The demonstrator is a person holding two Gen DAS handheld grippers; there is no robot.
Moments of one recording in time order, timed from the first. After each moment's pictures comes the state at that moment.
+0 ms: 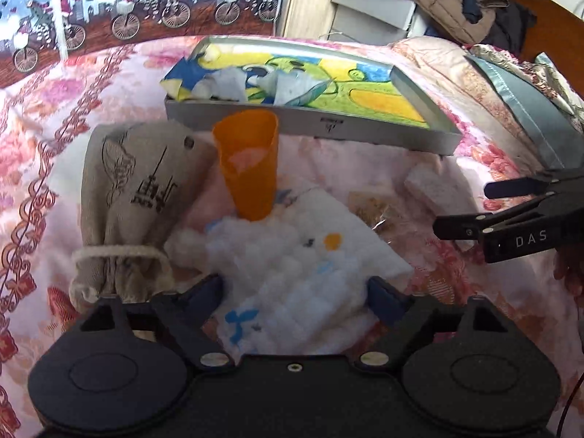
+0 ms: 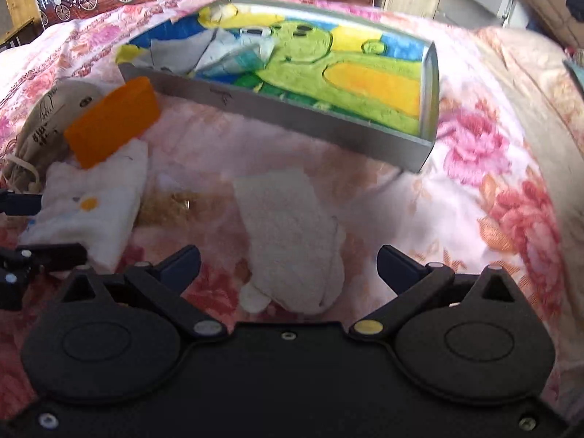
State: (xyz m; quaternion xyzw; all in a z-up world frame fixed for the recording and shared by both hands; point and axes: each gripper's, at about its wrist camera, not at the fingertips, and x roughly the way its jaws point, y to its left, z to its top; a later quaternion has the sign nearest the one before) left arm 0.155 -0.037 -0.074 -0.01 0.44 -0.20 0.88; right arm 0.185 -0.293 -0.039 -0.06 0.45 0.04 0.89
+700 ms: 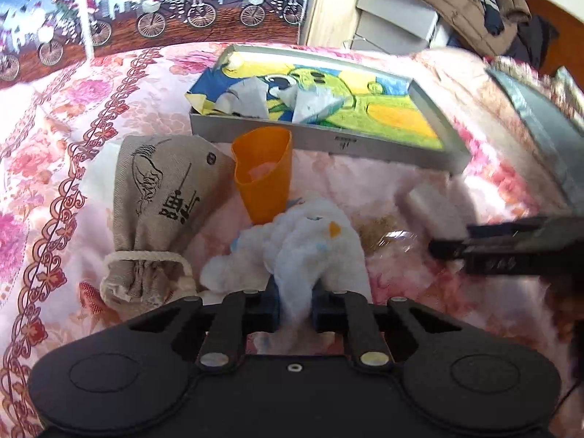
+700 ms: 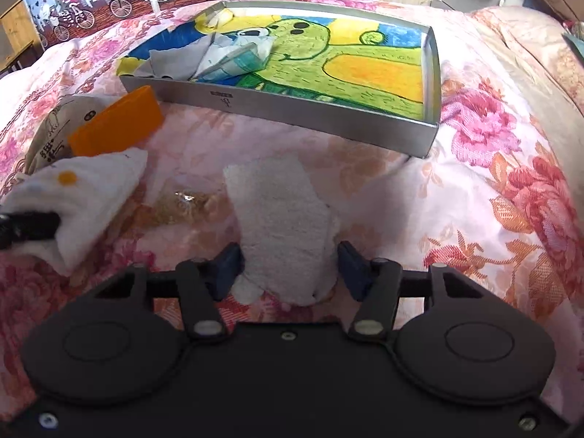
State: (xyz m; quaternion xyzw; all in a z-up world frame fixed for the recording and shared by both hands) left arm 0.149 -0.034 -0.040 -0.03 0.44 -0.16 0.88; right arm 0.175 -0.304 -0.045 -0.01 0.45 0.04 0.89
